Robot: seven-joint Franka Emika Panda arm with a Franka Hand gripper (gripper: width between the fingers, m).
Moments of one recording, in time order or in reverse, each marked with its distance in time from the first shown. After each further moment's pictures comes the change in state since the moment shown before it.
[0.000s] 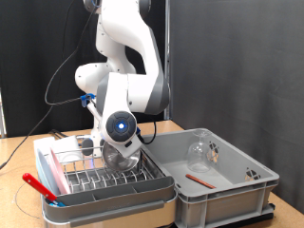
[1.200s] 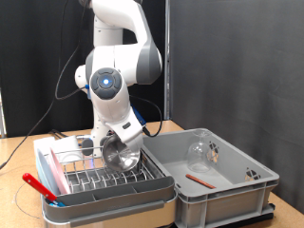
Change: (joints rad) arm -0.017 -0.152 -0.020 -0.010 0.146 0.205 0.149
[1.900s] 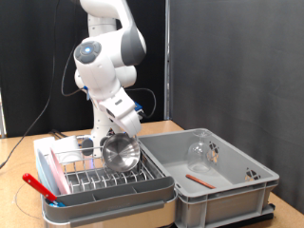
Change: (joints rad) arm -0.025 -0.339 -0.012 -0.315 0.062 0.376 -0.036
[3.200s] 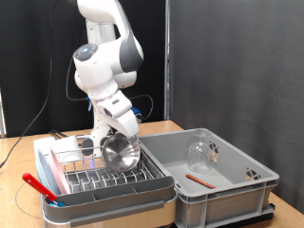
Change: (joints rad) arm -0.009 -0.113 0.008 -0.208 0.029 0.335 -0.025
